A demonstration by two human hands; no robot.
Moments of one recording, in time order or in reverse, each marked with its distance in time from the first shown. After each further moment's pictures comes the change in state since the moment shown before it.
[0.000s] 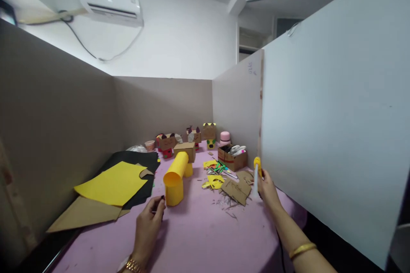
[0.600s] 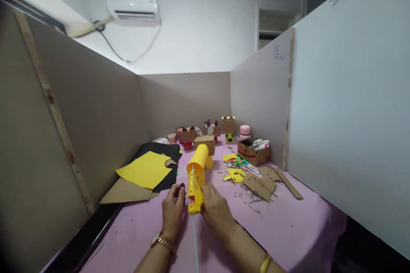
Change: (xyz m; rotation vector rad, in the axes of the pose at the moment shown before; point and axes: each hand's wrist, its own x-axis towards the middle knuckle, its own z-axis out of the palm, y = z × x) left_hand -0.006 -0.005 -0.003 0.053 0.105 0.013; right_hand -0.140 -0.052 0.143 -0.364 -0.538 -0.709
